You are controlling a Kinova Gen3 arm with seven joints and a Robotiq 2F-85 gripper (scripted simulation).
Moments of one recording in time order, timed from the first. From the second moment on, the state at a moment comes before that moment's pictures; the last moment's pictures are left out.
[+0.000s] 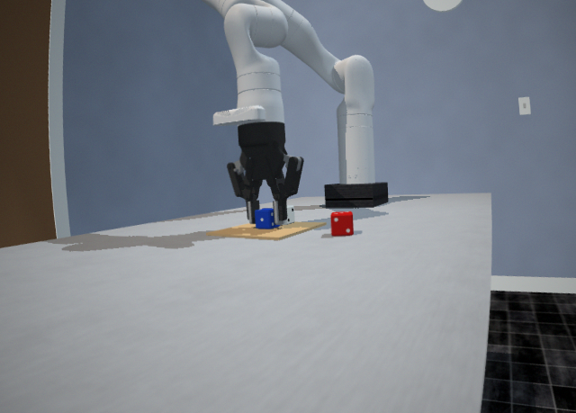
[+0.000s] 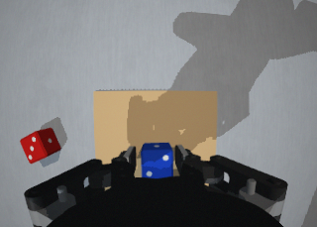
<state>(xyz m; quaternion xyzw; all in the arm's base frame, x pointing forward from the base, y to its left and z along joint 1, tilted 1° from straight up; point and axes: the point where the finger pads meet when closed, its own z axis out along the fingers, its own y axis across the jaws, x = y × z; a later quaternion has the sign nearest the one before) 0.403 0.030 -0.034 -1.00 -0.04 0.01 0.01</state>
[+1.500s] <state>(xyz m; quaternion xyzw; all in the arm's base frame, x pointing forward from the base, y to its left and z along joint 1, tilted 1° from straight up) 0.406 0.031 0.053 -1.00 -0.04 0.01 0.01</state>
